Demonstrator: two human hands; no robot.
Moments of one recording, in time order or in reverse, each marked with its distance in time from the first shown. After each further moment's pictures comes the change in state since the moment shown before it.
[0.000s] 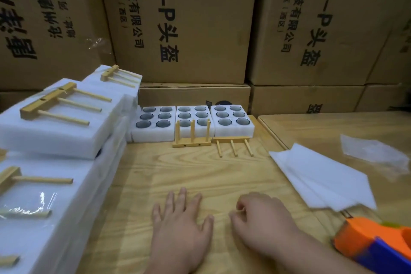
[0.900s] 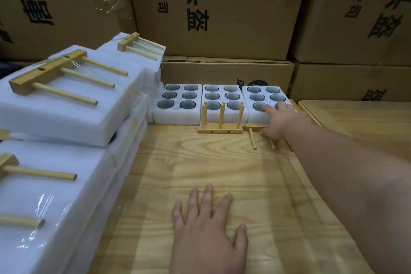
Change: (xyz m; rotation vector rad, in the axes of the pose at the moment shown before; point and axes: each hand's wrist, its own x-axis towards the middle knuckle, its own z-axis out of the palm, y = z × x) left_hand 0.003 0.006 -0.008 -0.024 -0.052 -0.009; right_hand 0.283 0.039 -0.027 -0.282 -0.018 0.126
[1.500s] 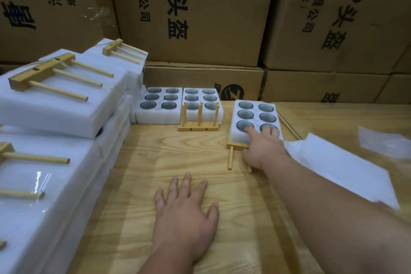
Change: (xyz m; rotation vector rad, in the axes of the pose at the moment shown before) left_hand -0.005 -0.004 0.004 0.037 0.041 0.003; right_hand -0.119 0.003 0.027 0.169 0.109 0.079
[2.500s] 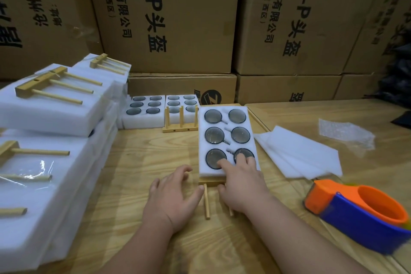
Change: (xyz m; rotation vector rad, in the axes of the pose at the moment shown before) left_hand -0.012 -0.001 -0.019 -0.405 0.070 0.141; right_hand -0.163 -0.009 -0.007 0.059 0.047 -0.132
